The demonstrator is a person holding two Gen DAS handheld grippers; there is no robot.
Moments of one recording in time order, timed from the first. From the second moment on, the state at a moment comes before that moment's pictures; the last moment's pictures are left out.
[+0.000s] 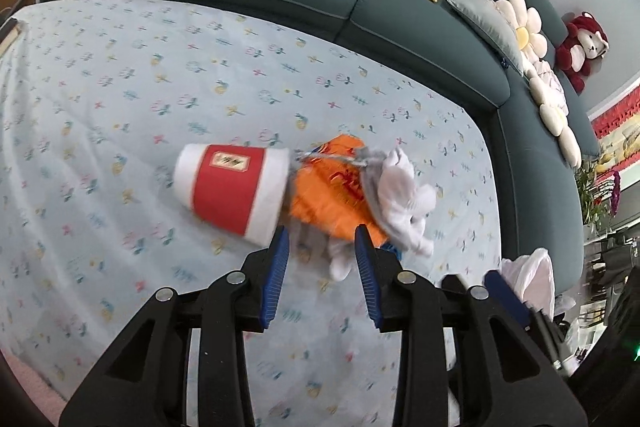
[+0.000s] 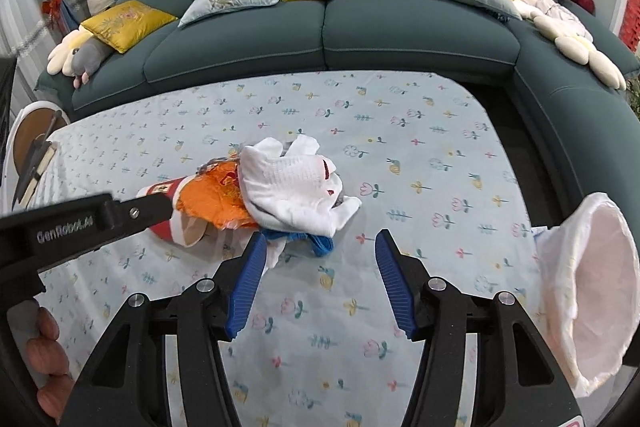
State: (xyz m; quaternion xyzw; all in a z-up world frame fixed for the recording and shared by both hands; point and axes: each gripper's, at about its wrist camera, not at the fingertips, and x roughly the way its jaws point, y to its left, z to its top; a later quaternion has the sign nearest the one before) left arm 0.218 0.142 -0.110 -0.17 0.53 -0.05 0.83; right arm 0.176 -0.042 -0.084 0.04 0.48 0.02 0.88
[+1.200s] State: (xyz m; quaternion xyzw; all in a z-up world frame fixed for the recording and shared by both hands) left arm 0.187 0.097 -0.094 -0.15 0.52 -0.10 0.83; right arm 0.151 -0.094 -0.067 0.08 0.46 0.00 0.88
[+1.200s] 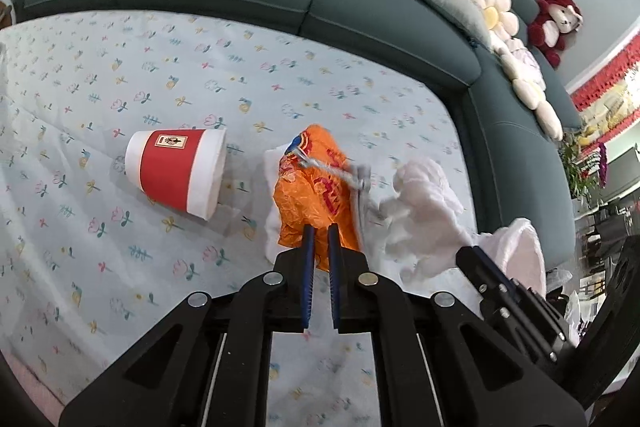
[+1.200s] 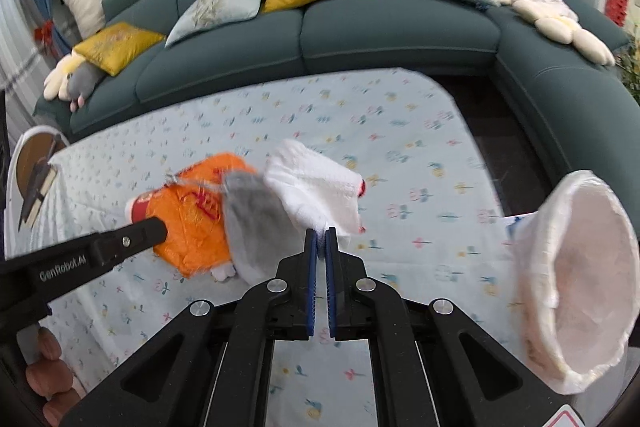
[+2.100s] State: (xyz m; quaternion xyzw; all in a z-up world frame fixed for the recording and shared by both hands) left arm 0.090 -0.024 0.004 -0.07 0.45 -0.20 0.87; right arm 0.037 -0.208 0.013 0.12 0.37 -0.06 0.92
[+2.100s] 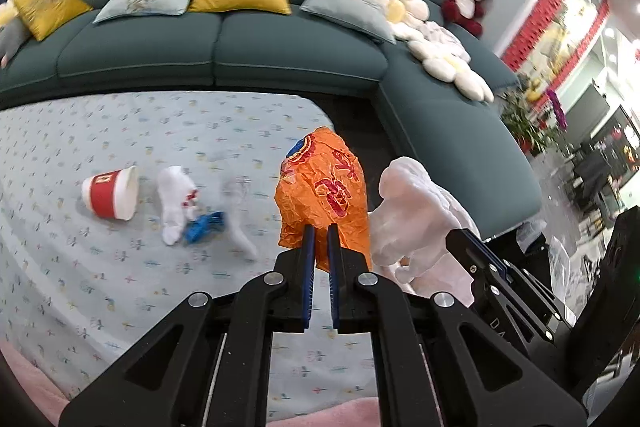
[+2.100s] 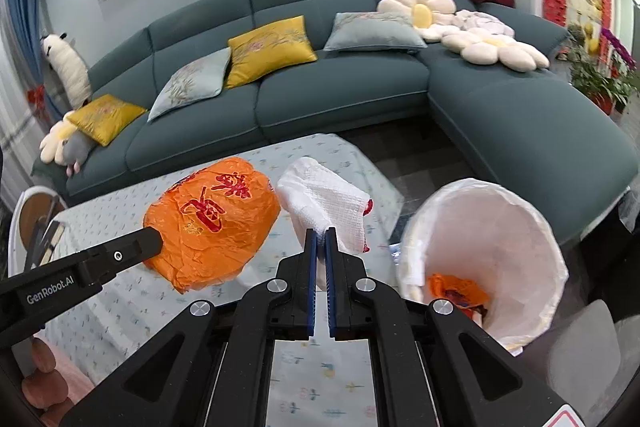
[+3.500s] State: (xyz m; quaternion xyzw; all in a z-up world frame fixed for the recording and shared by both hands) left arm 0.072 -0.200 -0.040 0.02 0.49 -0.29 0.82; right arm -0.009 -0.354 -0.019 0.18 0.38 -0.17 0.89
